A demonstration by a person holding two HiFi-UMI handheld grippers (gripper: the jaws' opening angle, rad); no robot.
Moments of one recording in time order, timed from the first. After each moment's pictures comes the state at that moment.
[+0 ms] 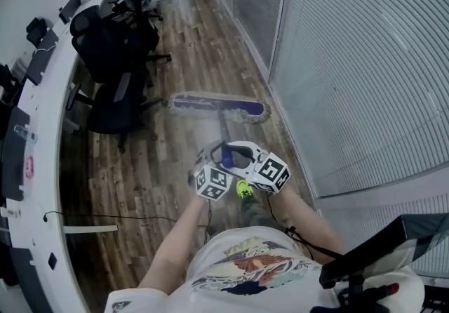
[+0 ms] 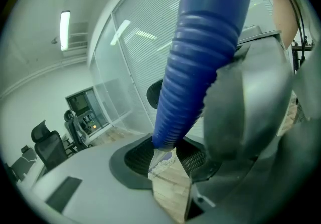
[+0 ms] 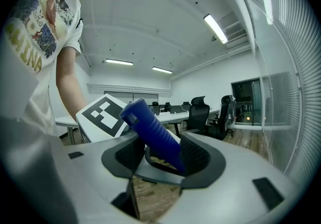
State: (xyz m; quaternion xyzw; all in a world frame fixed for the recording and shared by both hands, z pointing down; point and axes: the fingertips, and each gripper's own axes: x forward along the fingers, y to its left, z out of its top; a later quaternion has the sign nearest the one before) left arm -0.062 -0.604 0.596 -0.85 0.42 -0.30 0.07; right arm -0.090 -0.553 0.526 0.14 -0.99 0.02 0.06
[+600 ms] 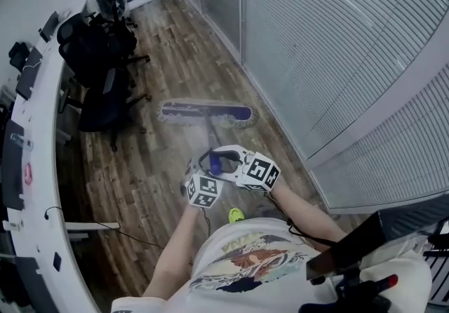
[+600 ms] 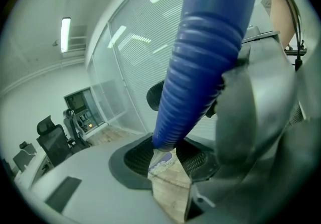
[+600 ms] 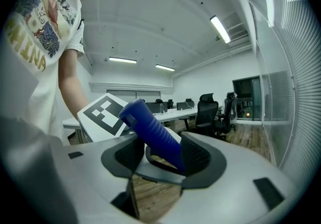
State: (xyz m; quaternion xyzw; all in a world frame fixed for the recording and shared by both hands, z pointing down) left arm -0.054 -0.333 0.598 -0.86 0.40 -0.30 0.06; right arm -0.086 -0.284 0.528 0.14 -0.99 0.03 0.08
